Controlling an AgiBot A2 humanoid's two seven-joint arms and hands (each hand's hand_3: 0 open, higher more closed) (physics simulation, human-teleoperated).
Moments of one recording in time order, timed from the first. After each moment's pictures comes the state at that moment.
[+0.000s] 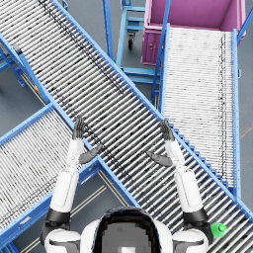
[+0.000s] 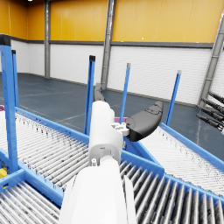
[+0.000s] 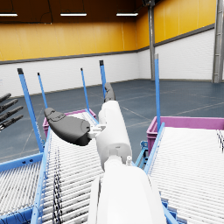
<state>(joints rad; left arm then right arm) 0.29 1.21 0.20 -1.80 1.00 0.10 0.10 0.29 -1.21 0.20 1.80 1.00 0.10 -0.10</state>
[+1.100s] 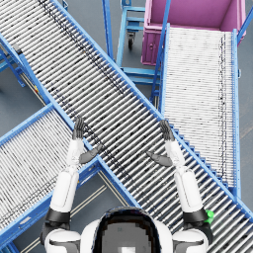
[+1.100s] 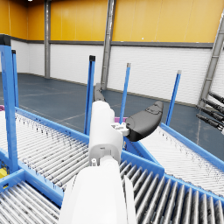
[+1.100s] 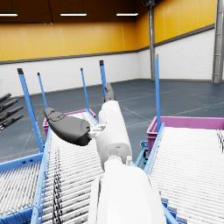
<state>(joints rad) 0.29 1.21 0.20 -1.80 1.00 0.10 0.10 0.29 -1.21 0.20 1.80 1.00 0.10 -0.10</state>
